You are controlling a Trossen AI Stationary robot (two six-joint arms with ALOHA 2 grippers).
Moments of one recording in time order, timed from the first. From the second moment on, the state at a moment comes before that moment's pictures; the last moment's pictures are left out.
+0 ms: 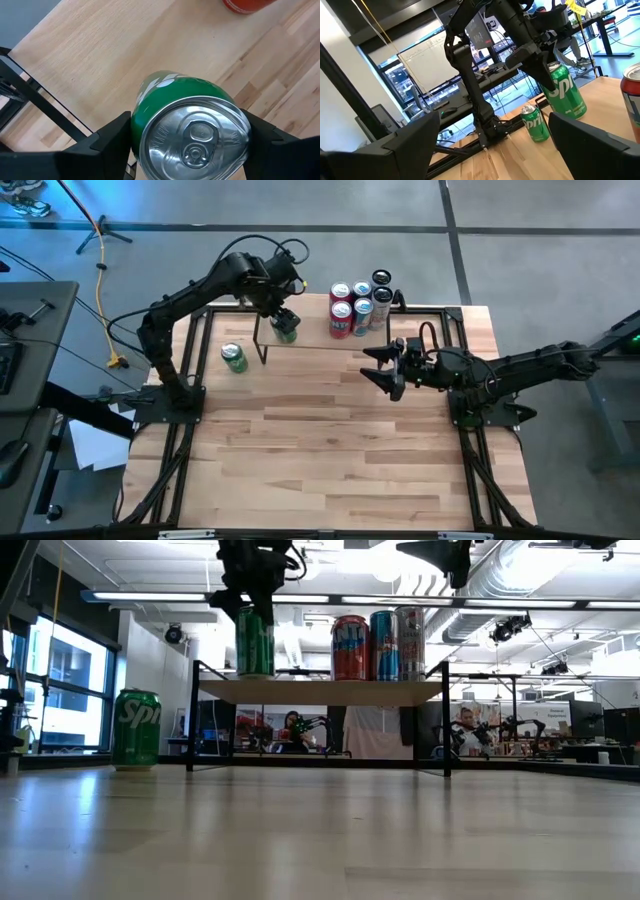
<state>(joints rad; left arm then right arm) 0.53 1.76 1.95 -1.44 -0.01 -0.23 0.10 1.00 0.64 0.47 0.29 0.45</state>
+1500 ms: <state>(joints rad) 0.52 1.76 1.94 -1.40 -0.05 -0.09 0.10 1.00 0.64 0.45 0.29 0.45</state>
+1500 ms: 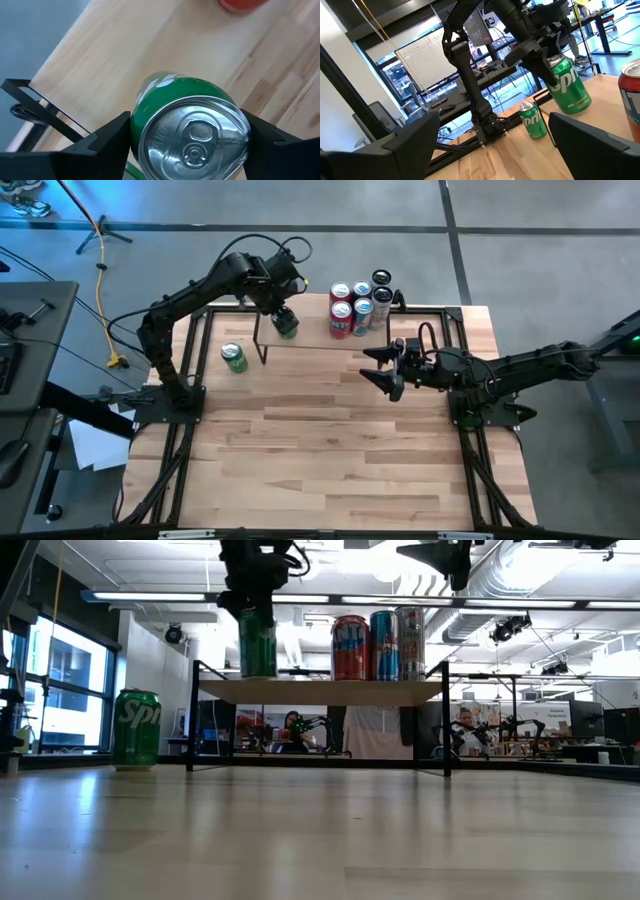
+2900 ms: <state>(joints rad) 0.53 1.77 1.96 -1.52 0.07 0.70 0.10 1.00 0.64 0.38 0.29 0.50</state>
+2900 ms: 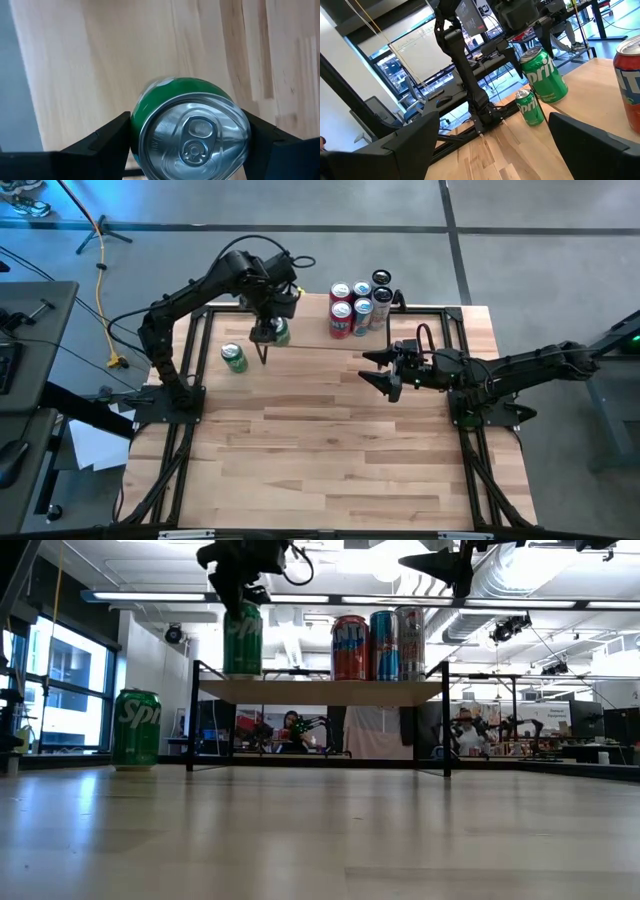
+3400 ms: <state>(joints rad) 0.53 1.78 1.96 -1.45 0.06 0.65 0.10 1.00 0.64 0.38 0.29 0.50</state>
